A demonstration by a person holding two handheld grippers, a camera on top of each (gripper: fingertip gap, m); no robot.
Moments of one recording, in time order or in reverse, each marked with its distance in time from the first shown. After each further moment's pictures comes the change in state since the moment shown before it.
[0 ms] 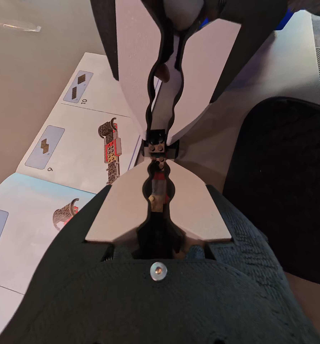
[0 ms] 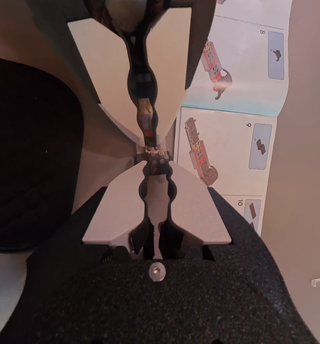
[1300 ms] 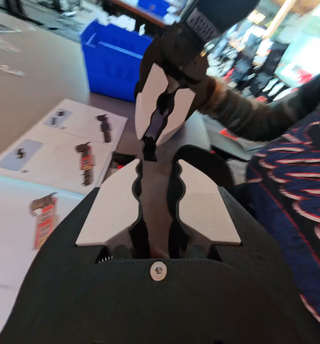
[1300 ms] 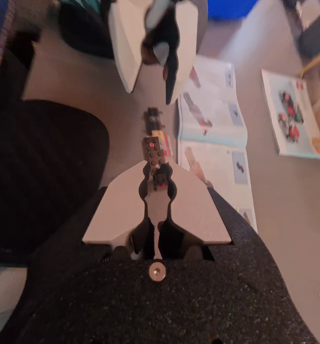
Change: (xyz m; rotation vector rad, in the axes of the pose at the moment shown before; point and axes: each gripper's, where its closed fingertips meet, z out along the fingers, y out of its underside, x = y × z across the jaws) left arm 0.019 -0.028 -0.075 0.321 0.276 -0.210; right arm -0.016 -0.021 -0.036 0.366 0.113 -0.039
